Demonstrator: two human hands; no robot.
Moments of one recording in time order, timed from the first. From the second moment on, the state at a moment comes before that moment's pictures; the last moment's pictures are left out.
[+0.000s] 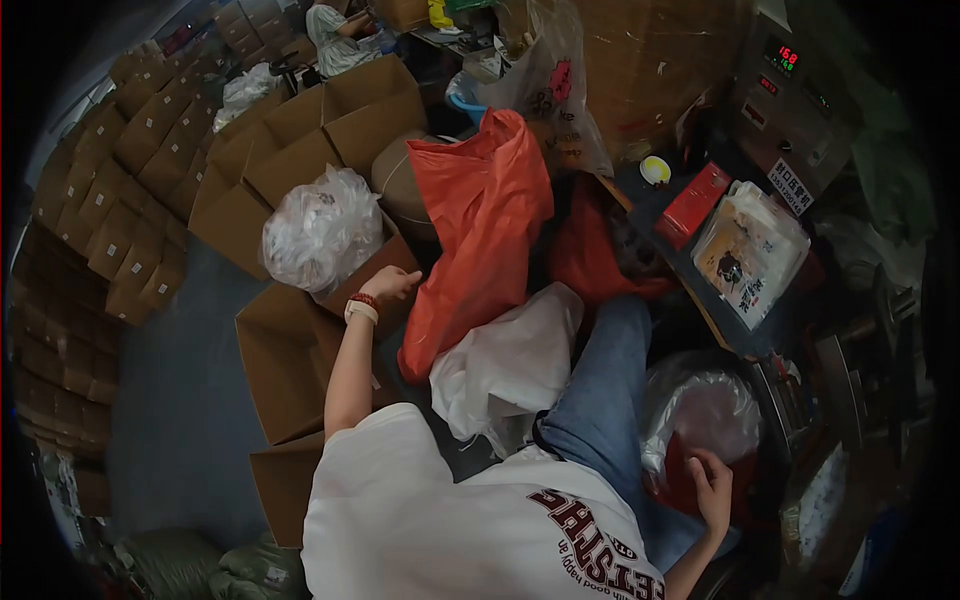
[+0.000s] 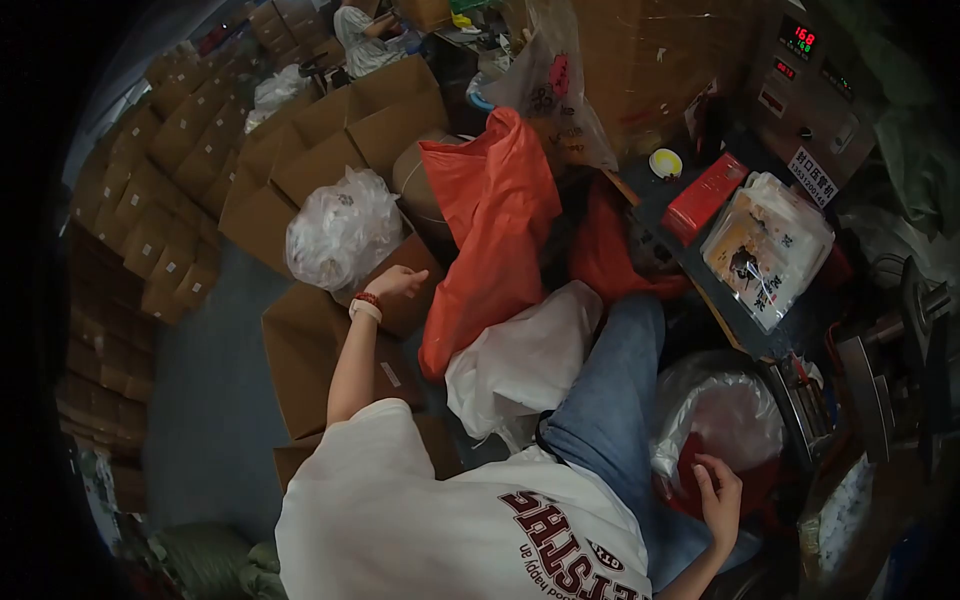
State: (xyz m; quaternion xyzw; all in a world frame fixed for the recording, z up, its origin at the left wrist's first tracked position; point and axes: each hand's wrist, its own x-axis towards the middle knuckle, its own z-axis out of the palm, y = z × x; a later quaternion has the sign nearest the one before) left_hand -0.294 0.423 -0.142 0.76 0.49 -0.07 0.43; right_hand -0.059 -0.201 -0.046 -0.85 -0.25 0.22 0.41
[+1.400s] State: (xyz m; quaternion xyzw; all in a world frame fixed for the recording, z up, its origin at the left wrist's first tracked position) left_hand 0.051 0.072 -0.299 0.98 0.09 0.08 0.17; right_hand 0.015 -0.315 -0.259 -0.94 0.12 -0.26 0.19
